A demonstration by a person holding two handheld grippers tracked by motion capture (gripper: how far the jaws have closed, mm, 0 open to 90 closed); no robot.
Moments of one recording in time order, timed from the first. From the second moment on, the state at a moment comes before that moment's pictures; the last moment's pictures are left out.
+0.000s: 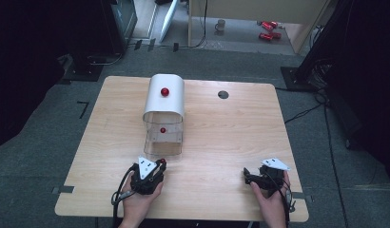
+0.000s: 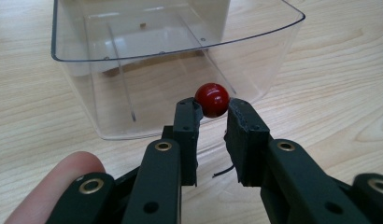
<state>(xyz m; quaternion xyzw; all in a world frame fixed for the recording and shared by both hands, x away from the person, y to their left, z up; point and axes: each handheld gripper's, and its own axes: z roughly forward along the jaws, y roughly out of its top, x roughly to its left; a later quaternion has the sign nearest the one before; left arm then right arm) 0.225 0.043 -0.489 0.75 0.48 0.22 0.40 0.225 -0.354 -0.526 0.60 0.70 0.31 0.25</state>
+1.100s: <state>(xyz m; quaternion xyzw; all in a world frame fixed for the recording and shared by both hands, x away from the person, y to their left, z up) 0.257 0.034 -0.488 0.73 0.50 0.23 0.41 0.224 -0.349 -0.518 0.62 0.67 0.32 0.25</state>
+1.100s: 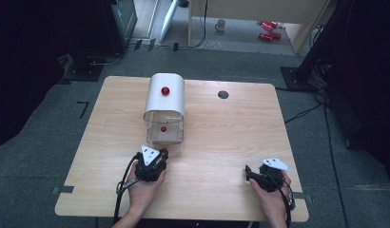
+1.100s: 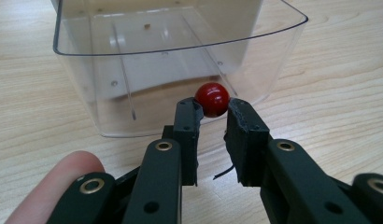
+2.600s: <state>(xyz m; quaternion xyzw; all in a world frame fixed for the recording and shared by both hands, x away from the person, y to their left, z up) 0.267 0.038 -0.487 0.72 0.50 0.23 0.43 0.318 -0.126 -0.393 0.42 0.70 0.46 0.36</state>
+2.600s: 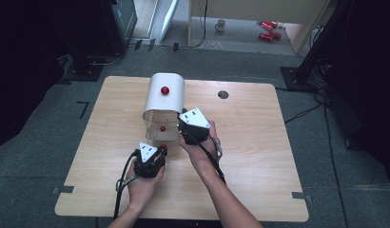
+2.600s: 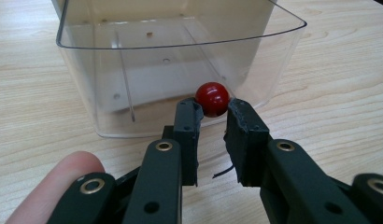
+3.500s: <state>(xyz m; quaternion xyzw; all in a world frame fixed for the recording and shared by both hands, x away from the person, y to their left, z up) 0.292 0.035 -0.494 0.71 0.51 0.24 0.42 0.310 -0.124 -0.394 0.41 0.70 0.45 0.36</state>
